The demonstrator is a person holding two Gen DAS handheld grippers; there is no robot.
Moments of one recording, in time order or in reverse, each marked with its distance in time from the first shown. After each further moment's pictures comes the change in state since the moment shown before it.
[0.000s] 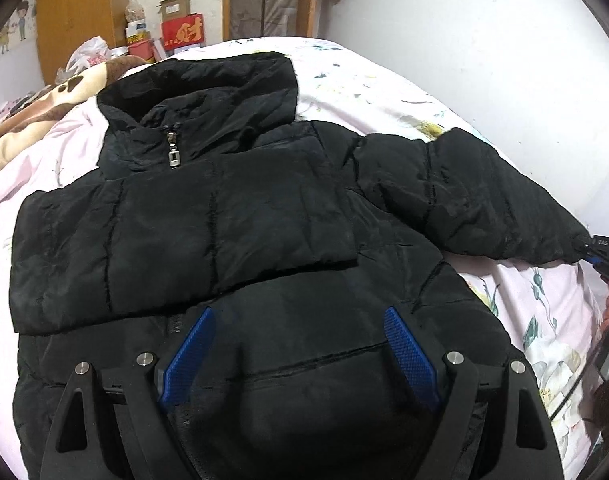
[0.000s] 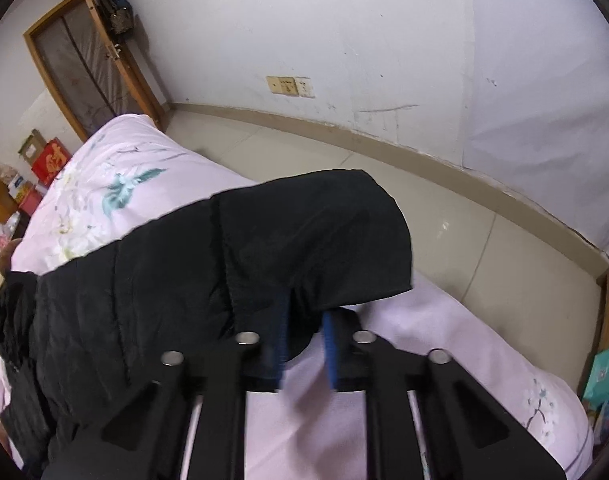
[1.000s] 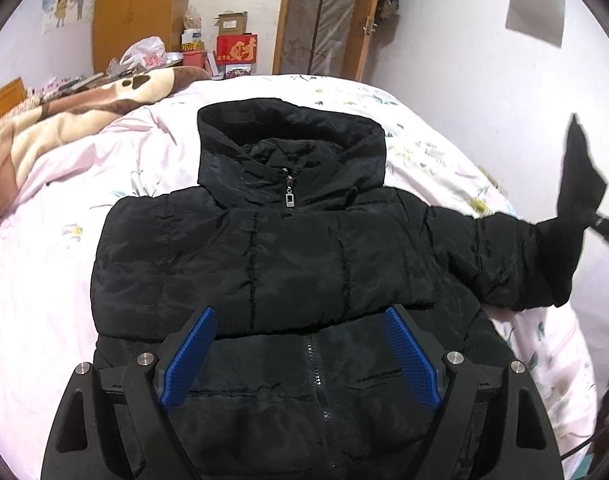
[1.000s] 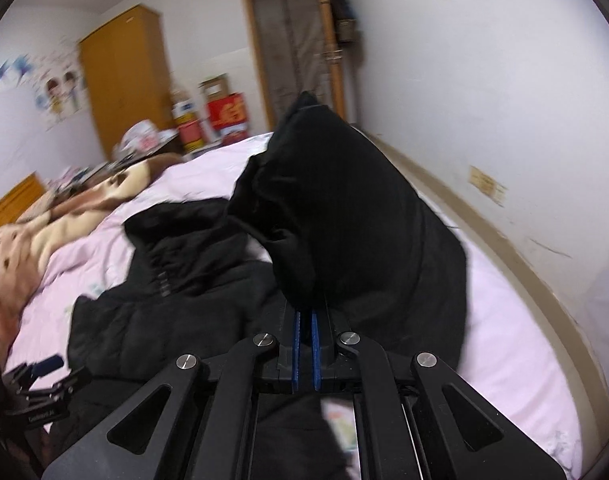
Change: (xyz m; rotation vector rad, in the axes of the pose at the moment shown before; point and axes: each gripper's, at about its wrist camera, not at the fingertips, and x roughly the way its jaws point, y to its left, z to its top) left arm -0.075 0.108 0.007 -0.165 -0.120 0.035; right arm -0.138 0.248 -0.075 -0.566 -0.151 0.425
